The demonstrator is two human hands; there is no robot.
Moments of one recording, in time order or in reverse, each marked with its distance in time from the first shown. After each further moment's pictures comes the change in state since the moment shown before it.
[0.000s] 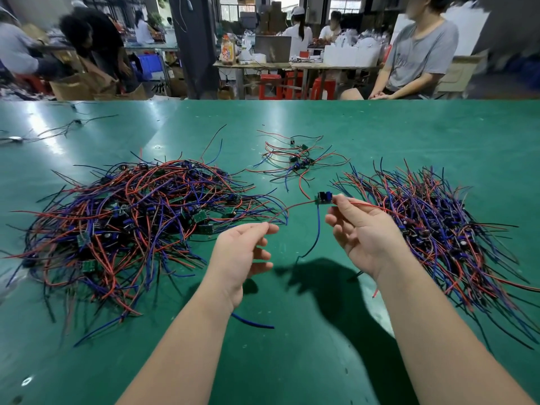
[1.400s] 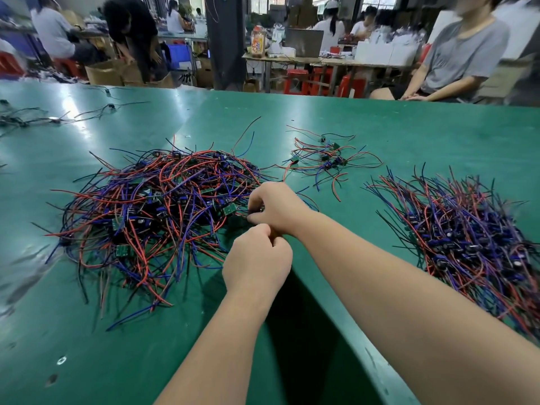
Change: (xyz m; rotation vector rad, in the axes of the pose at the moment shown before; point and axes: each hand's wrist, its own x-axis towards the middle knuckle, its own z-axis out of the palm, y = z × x) left_hand 0.006 -0.006 -0.015 0.999 0.397 0.149; right_hand 0.075 0.074 0.131 -1.584 -0.587 -0.595
